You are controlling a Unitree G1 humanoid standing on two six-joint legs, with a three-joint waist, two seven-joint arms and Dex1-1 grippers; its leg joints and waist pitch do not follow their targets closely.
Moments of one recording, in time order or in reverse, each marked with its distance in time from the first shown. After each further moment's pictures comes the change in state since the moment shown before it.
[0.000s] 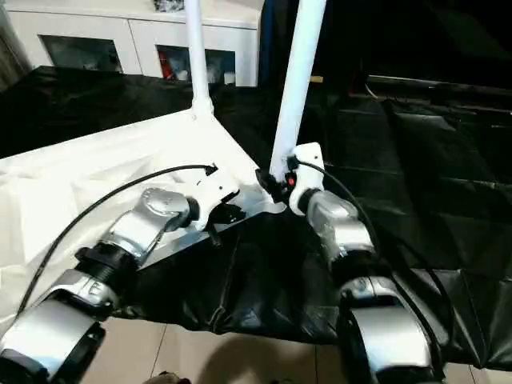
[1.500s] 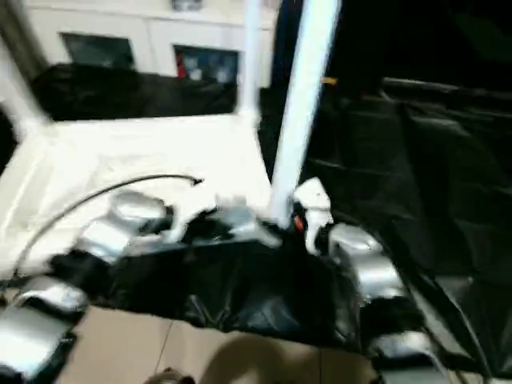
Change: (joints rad) left arm 0.034 0.033 0.000 0.029 -0.035 -0.150 -0.150; right arm 0.225 -0.051 0.064 -0.280 -0.057 0.078 0.057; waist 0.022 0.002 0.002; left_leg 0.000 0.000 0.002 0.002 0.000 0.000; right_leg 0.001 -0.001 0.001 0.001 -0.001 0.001
